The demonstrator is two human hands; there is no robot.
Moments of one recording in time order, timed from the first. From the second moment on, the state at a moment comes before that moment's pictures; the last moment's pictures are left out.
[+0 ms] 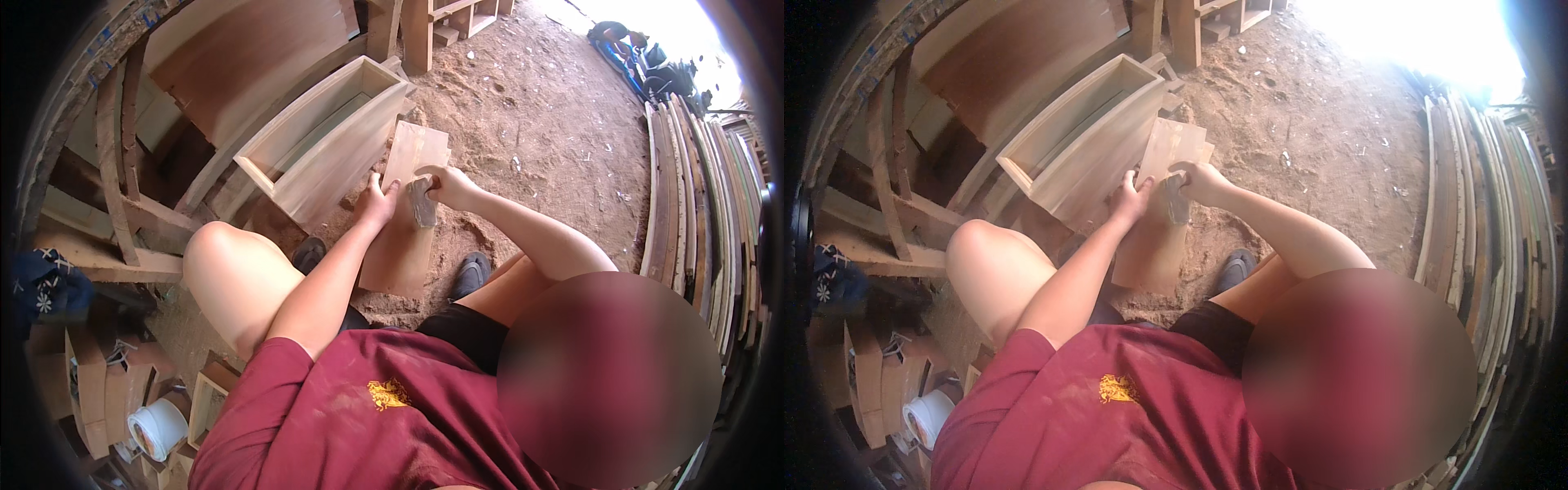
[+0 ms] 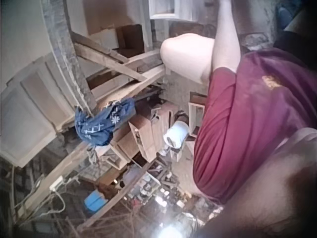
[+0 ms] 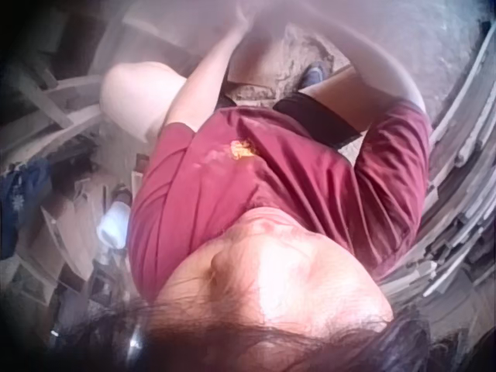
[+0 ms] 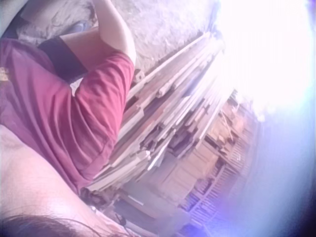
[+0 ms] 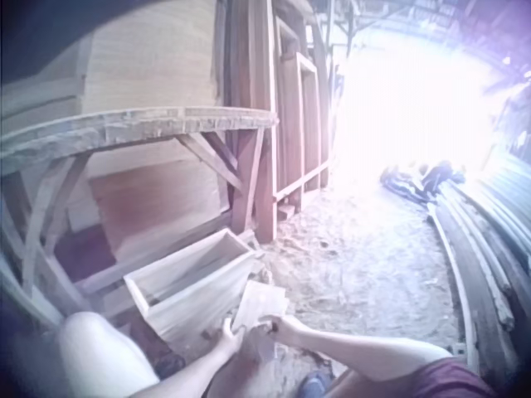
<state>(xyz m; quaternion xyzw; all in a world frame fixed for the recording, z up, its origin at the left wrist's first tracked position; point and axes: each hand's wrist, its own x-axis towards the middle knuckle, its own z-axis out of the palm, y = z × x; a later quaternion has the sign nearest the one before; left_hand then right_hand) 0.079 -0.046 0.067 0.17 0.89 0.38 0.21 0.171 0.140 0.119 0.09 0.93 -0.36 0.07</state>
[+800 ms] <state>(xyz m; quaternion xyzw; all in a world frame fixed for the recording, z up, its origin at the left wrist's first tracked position) 0.110 -0.072 0.083 0.34 0.89 0.31 0.01 0.200 0.151 0.107 -0.14 0.97 -0.19 -0.08</state>
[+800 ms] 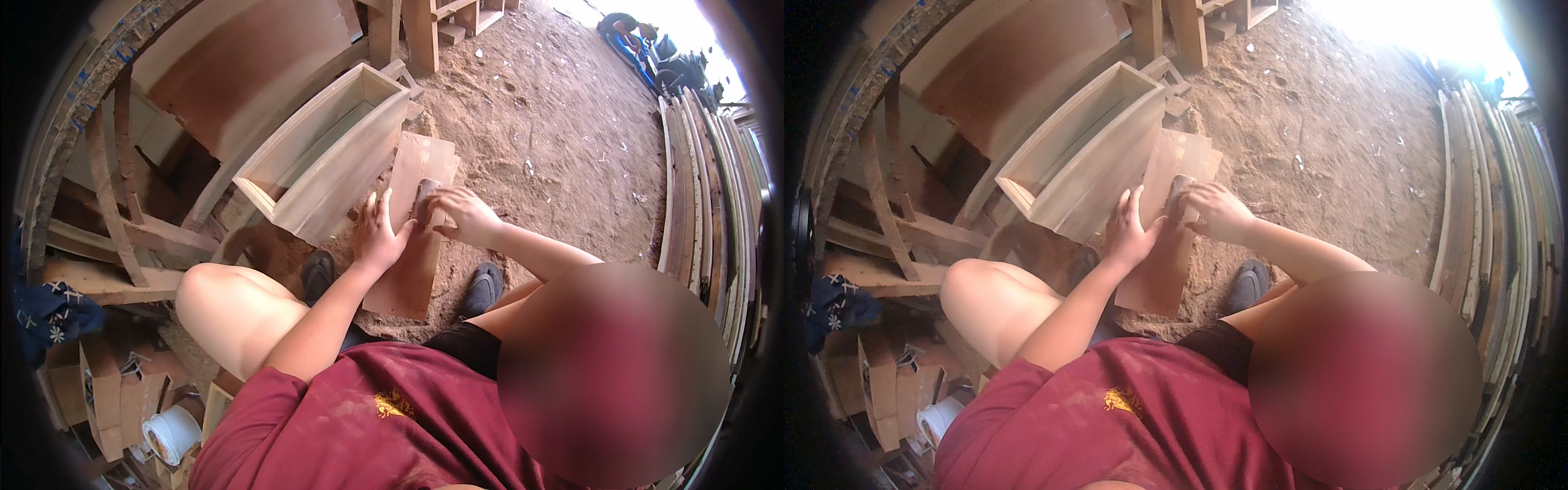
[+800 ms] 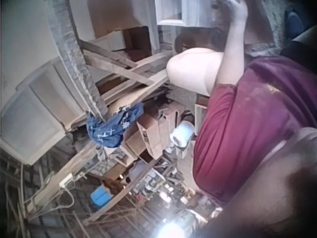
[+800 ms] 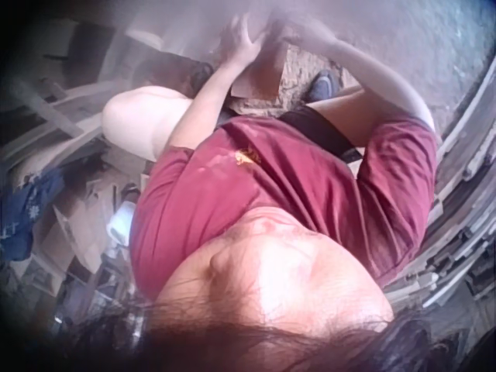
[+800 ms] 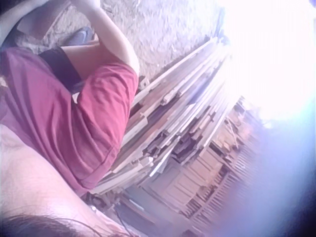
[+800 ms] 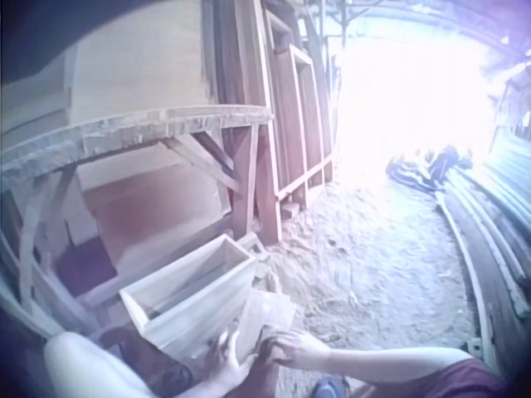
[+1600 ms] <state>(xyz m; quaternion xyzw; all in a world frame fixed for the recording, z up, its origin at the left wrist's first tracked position) 0.071 -0.083 0.056 0.31 0.83 0.39 0.25 0.195 0.156 0.105 -0.20 0.98 -0.04 0.03</state>
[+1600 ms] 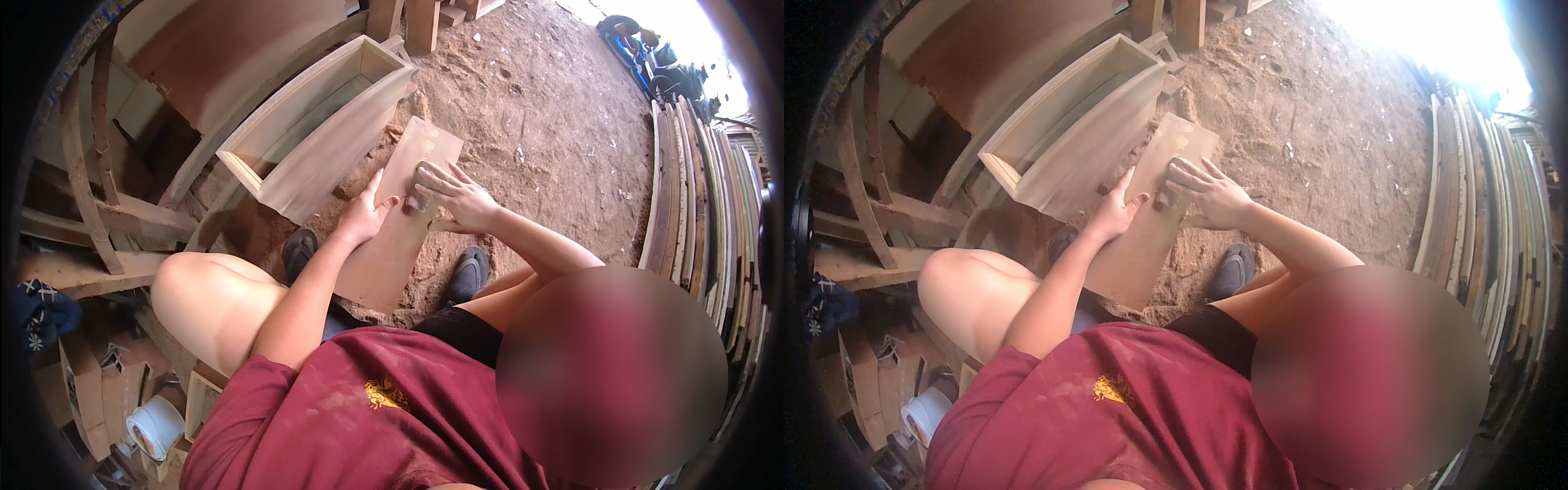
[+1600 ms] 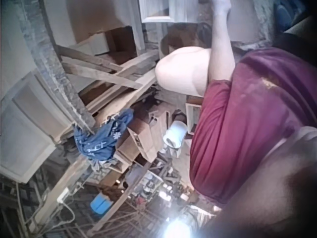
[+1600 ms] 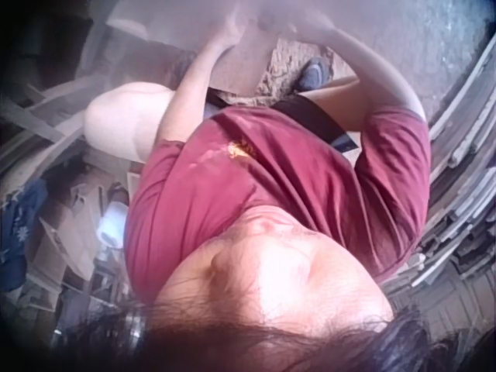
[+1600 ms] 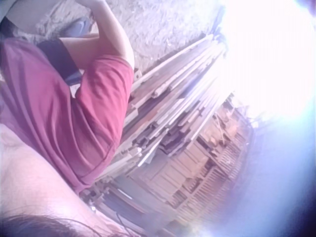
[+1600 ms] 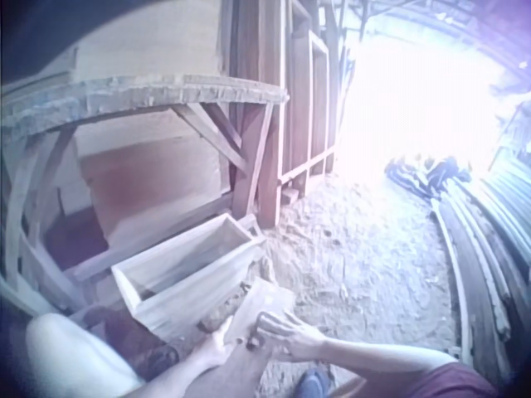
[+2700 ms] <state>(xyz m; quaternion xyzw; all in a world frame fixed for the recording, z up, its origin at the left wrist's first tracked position) 0.071 -0.079 0.065 0.27 0.87 0.33 0.24 0.172 0.166 0.118 -0.05 1.00 -0.01 0.05</state>
